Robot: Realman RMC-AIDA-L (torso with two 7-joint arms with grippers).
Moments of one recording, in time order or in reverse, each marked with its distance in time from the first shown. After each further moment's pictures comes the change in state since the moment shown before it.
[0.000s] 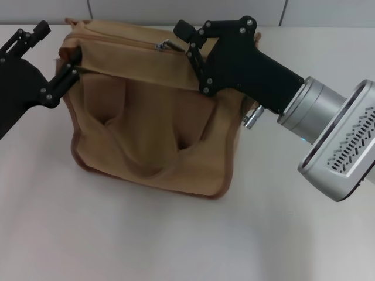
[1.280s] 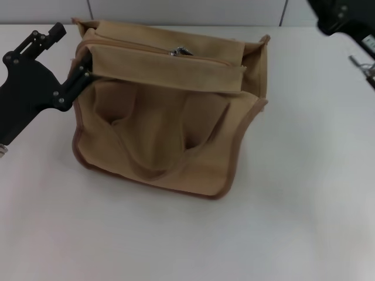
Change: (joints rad) left arm -0.011 -0.001 0.055 -0.025 -0.025 0.025 0.006; right arm -0.084 -0.029 0.482 -0.018 -0.268 -0.244 0.832
